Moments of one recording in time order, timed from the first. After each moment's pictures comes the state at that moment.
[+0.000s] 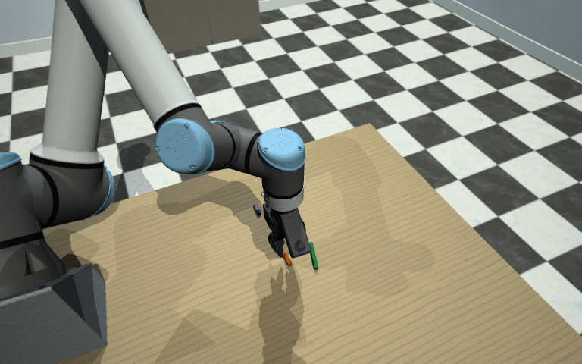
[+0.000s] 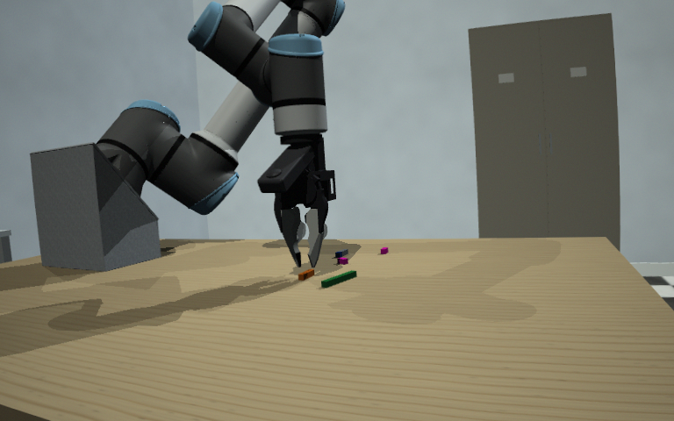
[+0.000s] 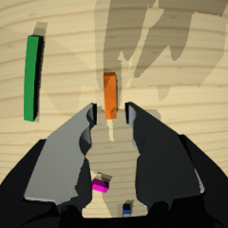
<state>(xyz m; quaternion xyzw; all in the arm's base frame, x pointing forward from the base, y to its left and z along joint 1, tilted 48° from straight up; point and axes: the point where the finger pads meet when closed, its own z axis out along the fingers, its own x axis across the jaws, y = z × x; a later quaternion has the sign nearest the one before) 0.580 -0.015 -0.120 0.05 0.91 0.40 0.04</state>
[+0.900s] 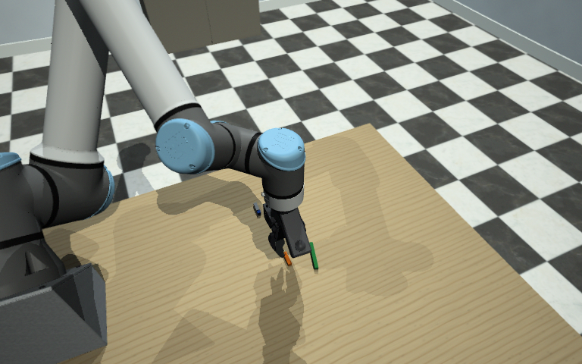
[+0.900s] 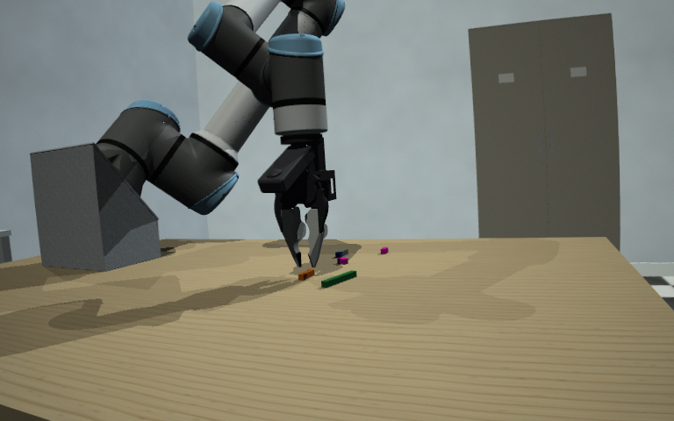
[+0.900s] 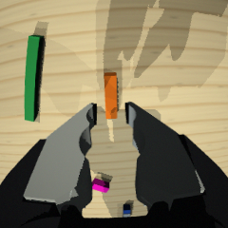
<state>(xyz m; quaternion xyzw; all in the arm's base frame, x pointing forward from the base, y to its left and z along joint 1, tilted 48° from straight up) 0.580 -0.015 -0.120 0.05 0.91 0.40 0.04</state>
